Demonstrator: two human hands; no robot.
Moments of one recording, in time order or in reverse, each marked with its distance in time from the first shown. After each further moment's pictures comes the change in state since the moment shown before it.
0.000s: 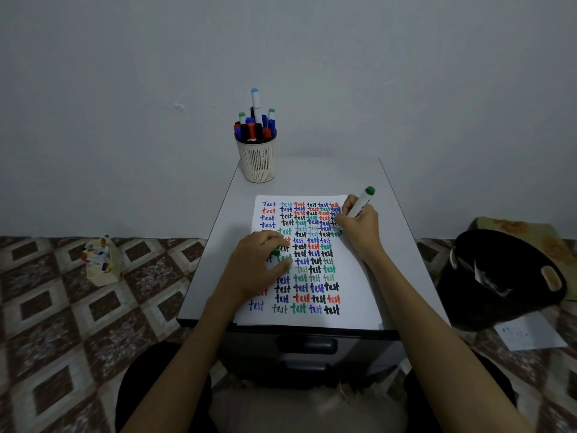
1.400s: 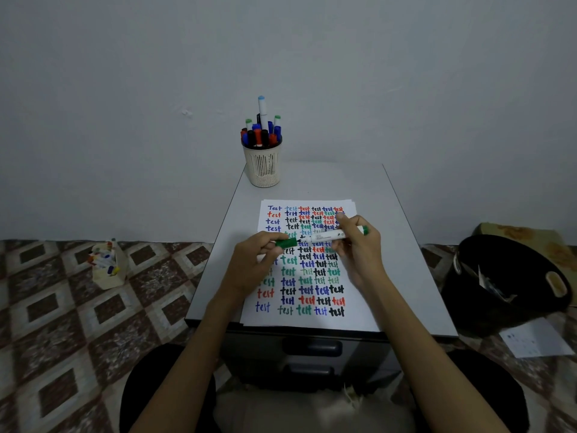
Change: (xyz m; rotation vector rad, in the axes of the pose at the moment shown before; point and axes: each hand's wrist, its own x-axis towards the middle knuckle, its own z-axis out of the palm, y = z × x) left_hand -0.004 0.007 -0.015 -0.469 0.196 -0.041; right_hand -0.056 -0.023 0.007 0.806 -0.106 0.156
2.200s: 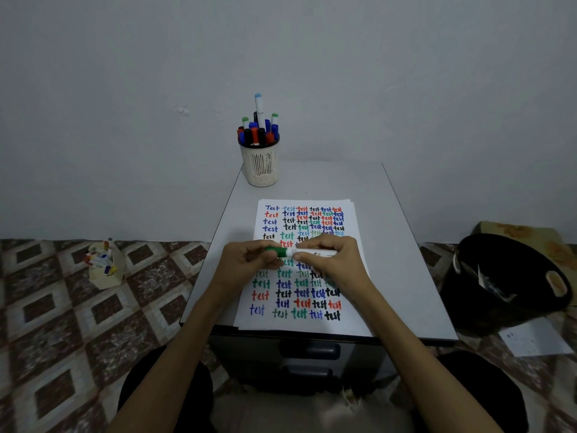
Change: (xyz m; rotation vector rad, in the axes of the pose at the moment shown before) left_hand -0.003 0.002 -0.007 -0.445 -0.069 -0.247; right_hand -0.022 0.006 0.013 -0.517 -0.236 -0.088
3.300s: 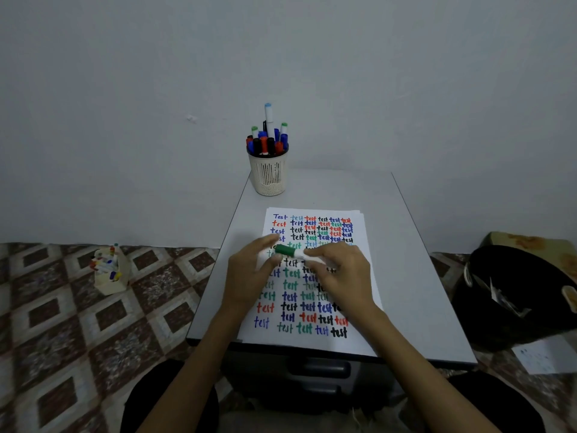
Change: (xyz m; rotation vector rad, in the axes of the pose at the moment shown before) left_hand 0.011 -0.012 -0.001 0.424 0.257 0.187; right_hand 0.009 0.019 0.010 -0.717 0.230 -0.402
